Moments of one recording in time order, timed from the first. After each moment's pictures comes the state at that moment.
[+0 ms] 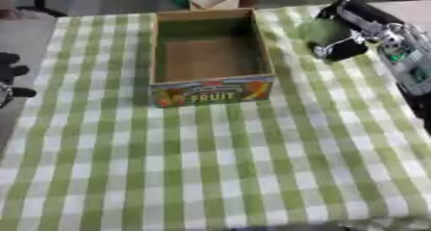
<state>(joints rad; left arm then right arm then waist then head) -0.34 0.26 0.05 -1.73 0.32 0.12 -0.17 -0.72 -0.69 0.11 -1.27 0.58 -0.06 0.30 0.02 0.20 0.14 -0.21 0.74</state>
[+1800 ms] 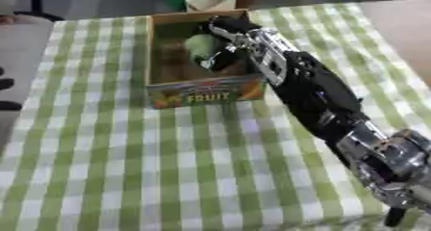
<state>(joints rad) -0.34 0.25 0.02 -1.72 0.32 0.12 -0.20 -0.99 -0.29 0.19 -0.82 0.90 -0.21 0.30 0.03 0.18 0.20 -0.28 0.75</state>
